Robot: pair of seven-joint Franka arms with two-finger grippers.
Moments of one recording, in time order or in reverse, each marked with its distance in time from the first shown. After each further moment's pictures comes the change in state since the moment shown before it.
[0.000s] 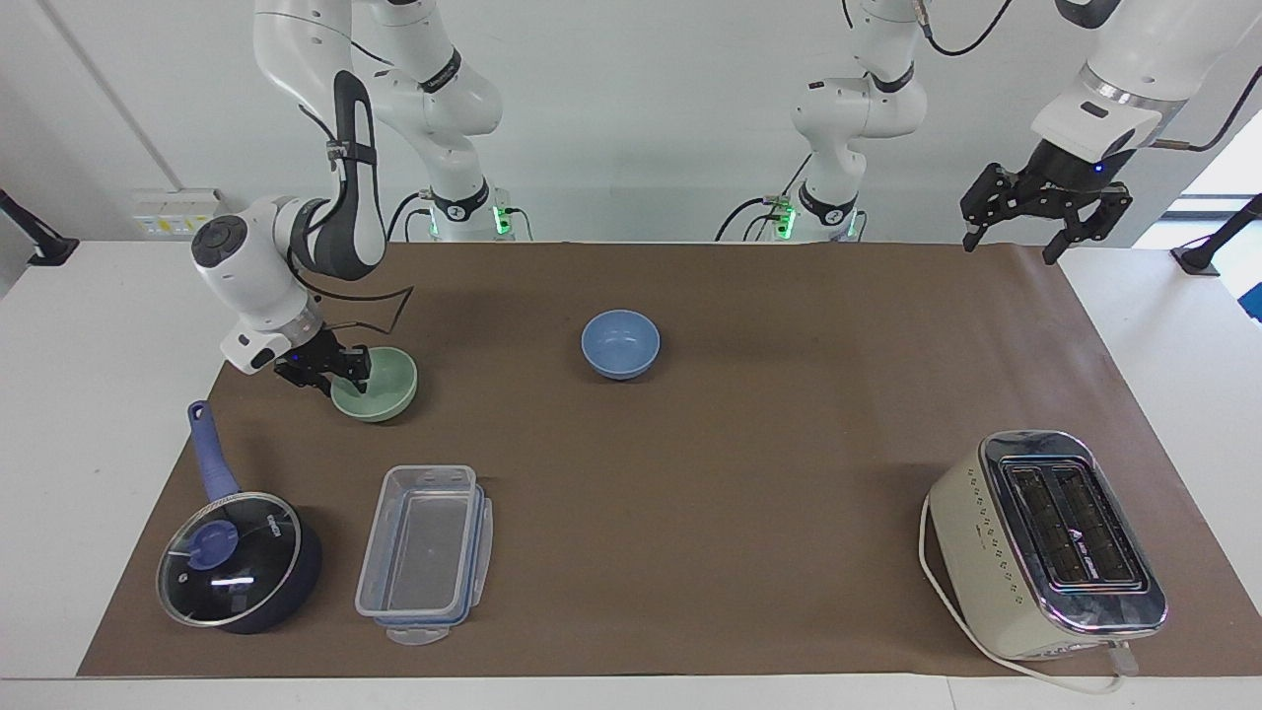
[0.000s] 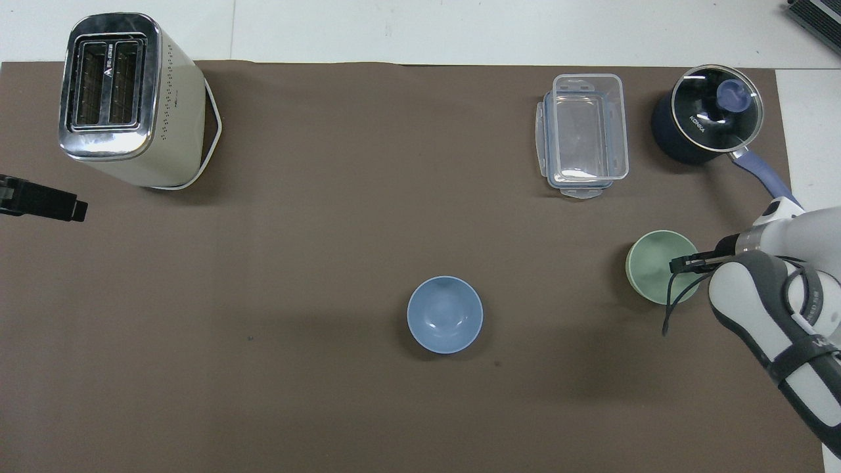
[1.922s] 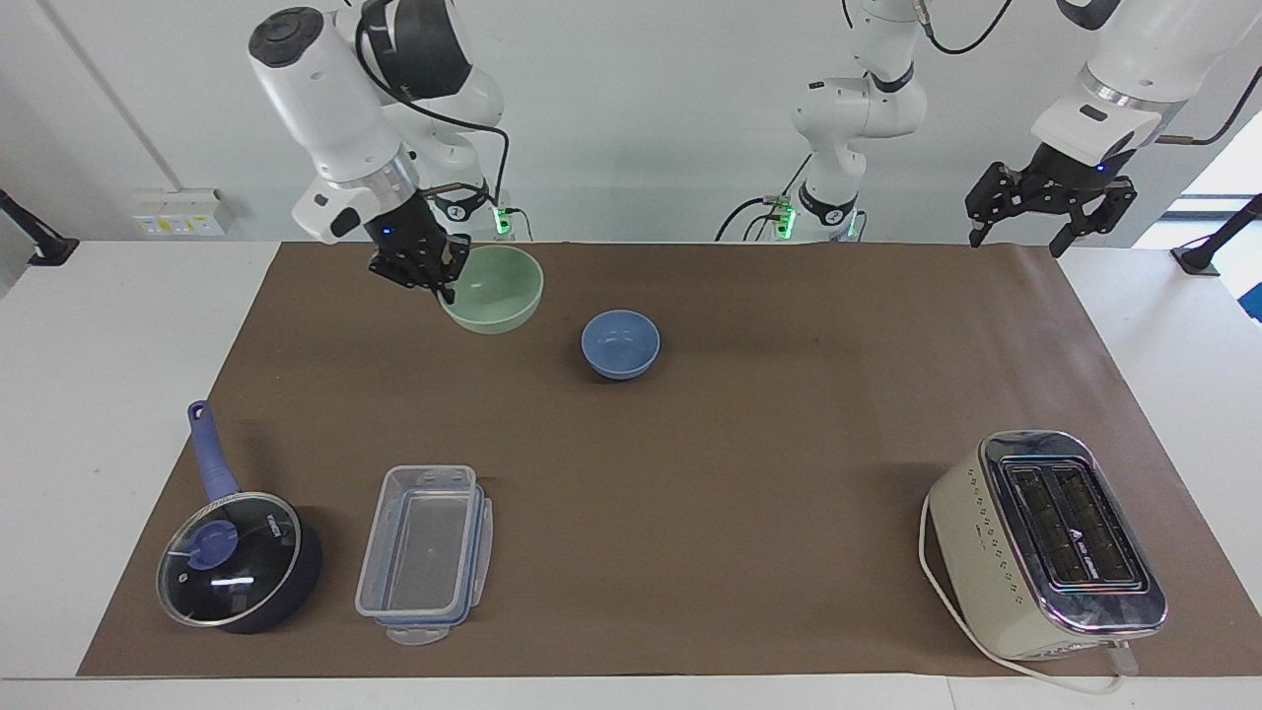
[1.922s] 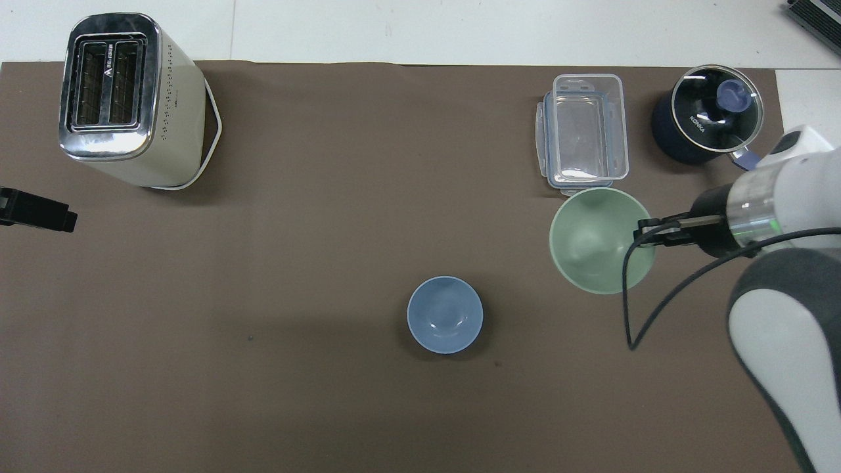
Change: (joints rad) left arm 0.001 -0.002 0.000 0.002 0.035 -0.029 -0.004; right arm 0.247 -0.212 0.170 0.354 0.089 -0.515 0.495
